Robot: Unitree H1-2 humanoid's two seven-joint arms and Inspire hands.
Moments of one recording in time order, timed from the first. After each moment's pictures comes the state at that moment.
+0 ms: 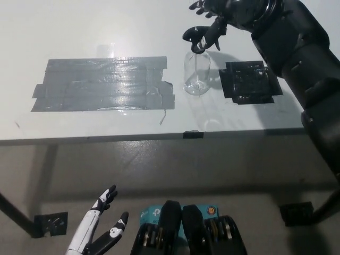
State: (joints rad) left_arm 0.05 0.22 -0.14 0.07 0.24 -0.15 -0.03; right_arm -1.51 -0.14 0.42 1.39 -0.35 0.12 0.42
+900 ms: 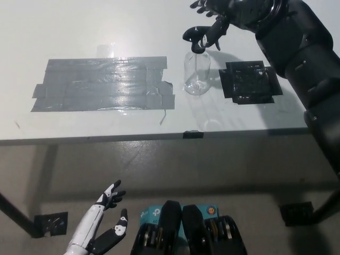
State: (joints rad) left_arm 0.03 0.22 -0.16 0.04 0.32 -0.15 -0.03; right_arm -1.50 -0.15 0.37 1.40 -0.36 0.08 0.43
